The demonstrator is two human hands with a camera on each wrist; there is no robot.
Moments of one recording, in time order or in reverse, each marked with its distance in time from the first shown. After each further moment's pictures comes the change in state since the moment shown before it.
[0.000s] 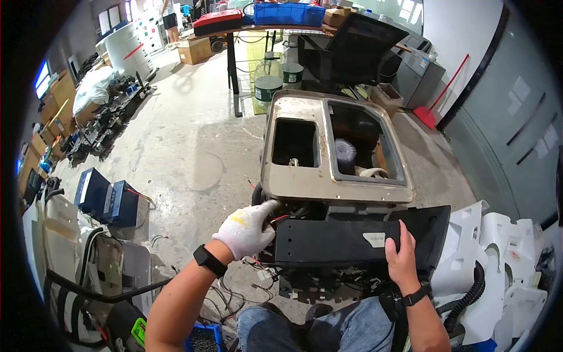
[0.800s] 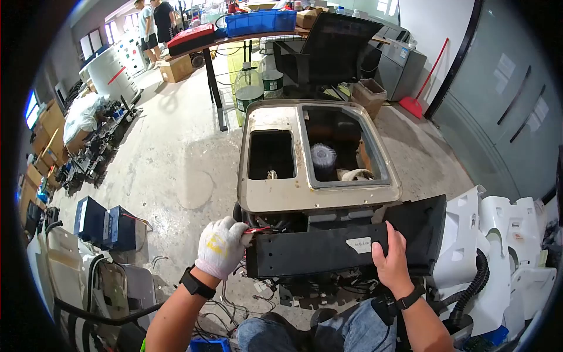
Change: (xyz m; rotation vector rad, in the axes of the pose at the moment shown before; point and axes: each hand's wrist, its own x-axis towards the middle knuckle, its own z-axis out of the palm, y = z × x) left_hand -0.007 -0.004 0.006 0.346 0.286 0.141; right_hand 0.000 0.002 -0.001 0.020 -0.010 -0.008
